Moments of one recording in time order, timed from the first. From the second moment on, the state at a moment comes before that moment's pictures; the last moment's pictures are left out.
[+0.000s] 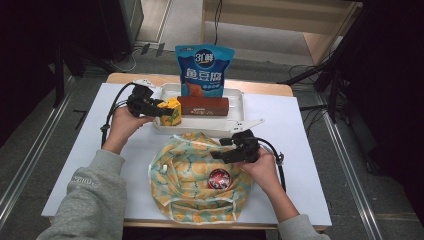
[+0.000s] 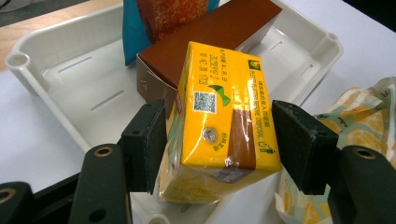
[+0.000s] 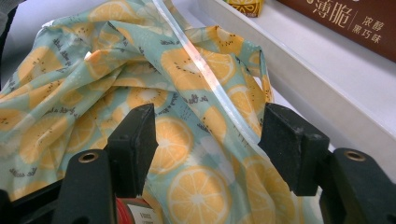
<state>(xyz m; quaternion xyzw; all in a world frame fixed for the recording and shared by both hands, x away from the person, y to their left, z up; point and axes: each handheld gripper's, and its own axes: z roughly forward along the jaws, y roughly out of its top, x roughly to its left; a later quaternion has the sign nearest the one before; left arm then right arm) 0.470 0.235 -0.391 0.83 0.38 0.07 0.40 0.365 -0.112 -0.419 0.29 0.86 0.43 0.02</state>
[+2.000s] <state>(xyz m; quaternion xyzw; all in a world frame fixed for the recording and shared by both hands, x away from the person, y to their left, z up) 0.429 0.228 -0.393 0.84 0.37 0.04 0.39 0.373 -0.102 -0.414 0.27 0.86 0.44 0.02</state>
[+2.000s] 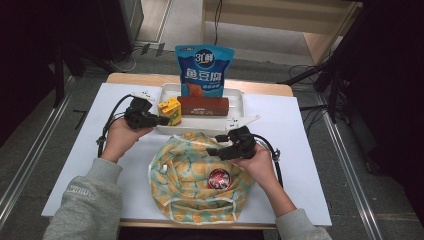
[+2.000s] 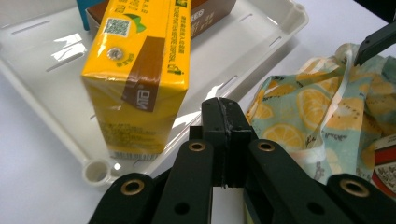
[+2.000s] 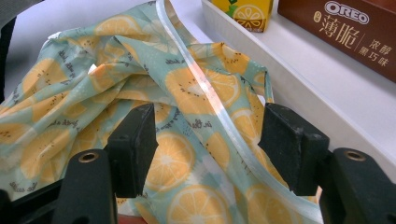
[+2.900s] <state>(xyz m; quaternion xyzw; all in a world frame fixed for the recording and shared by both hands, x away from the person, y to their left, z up) 0.437 0.227 -0.403 0.84 0.38 0.06 0.38 0.372 -0.102 -0.414 0.27 0.86 0.43 0.02</state>
